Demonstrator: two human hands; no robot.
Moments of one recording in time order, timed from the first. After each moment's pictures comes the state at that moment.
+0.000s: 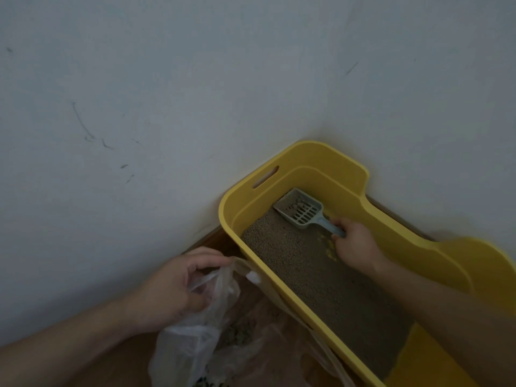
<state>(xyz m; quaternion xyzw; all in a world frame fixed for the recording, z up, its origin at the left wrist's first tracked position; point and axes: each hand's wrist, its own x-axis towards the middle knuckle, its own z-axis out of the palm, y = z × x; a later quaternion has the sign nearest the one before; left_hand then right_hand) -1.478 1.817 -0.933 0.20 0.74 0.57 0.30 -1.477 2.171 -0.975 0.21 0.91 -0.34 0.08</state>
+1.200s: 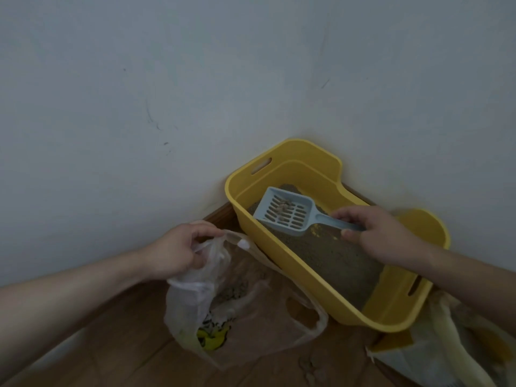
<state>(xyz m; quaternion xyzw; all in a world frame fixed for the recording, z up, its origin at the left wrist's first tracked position) -1.446 1.795 -0.895 0.20 0.83 0.43 0.29 -1.357 2.159 -0.839 0.06 0.93 -0.34 0.09</state>
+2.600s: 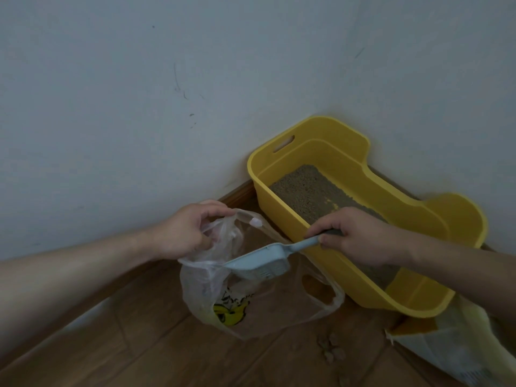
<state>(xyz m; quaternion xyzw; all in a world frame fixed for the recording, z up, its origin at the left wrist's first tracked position) -1.444 1.770 -0.899 0.20 0.82 0.45 0.29 -1.363 2.091 -0.848 -0.11 0.93 -0.26 0.23</state>
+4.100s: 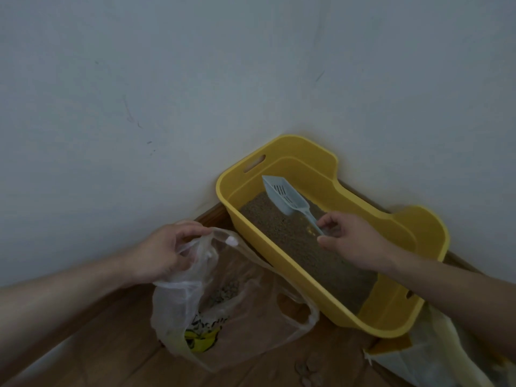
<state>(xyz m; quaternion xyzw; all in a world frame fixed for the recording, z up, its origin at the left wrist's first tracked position) -1.453 1.786 -0.903 0.19 0.82 0.46 0.28 -1.371 2.148 -0.873 0.11 0.92 -0.35 0.12</state>
